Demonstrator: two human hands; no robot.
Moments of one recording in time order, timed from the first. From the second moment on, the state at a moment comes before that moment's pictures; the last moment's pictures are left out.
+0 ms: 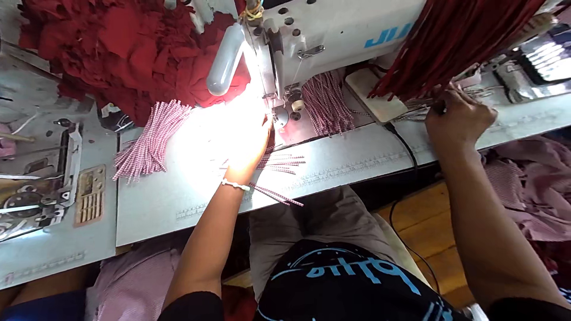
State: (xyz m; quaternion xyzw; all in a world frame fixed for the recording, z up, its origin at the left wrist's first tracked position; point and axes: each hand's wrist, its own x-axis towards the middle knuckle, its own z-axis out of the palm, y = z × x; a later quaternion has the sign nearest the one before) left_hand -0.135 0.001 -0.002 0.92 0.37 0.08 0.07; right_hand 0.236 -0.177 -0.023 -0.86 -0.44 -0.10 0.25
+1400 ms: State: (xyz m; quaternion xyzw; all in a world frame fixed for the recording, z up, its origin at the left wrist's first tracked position) left_hand -0.135 -0.005 0.000 0.92 0.35 0.15 0.09; right_hand 0.239 -0.176 -0.027 -0.81 -0.46 -0.19 0.31
